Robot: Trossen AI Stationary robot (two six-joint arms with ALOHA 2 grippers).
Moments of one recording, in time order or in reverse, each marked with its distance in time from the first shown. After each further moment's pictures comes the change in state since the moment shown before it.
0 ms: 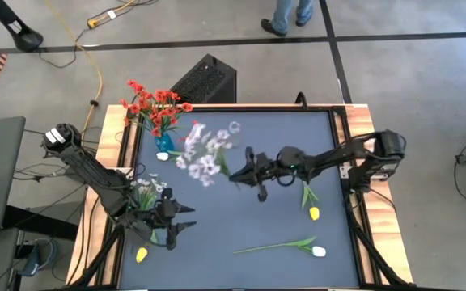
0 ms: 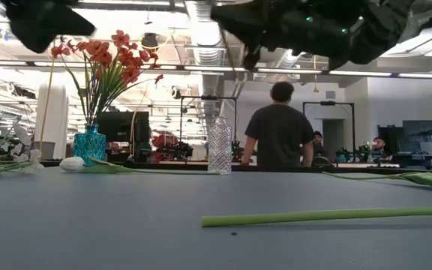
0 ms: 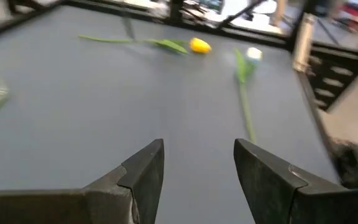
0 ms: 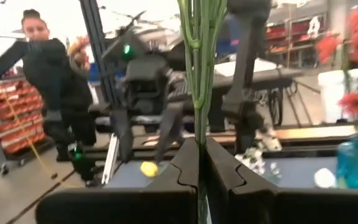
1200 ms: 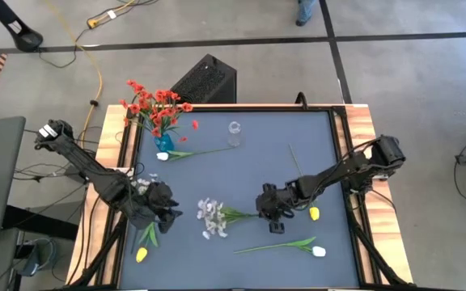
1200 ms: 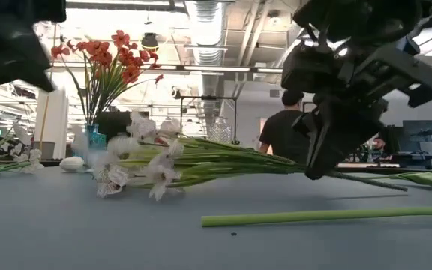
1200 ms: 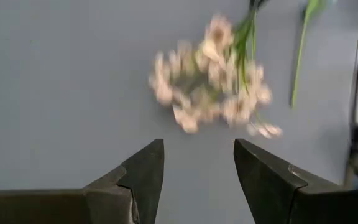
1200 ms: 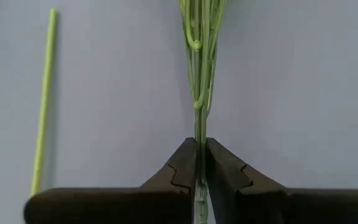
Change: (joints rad) left arm 0.111 -0.188 0.000 -0.530 0.361 -0.541; right arm 0.286 0.023 0.078 -1.125 0.189 0.069
